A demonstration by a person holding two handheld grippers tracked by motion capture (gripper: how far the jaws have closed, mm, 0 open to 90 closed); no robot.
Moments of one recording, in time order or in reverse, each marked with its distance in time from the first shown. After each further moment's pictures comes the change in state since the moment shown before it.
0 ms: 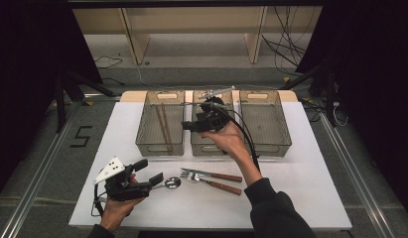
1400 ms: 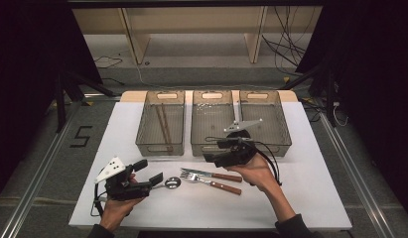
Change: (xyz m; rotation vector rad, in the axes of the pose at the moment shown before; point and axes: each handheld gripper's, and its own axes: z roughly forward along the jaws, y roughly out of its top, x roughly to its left) left arm 0.002 -0.001 0.001 0.017 0.011 0.000; right arm 0.002 -0.085 -0.053 0.030 0.031 -0.050
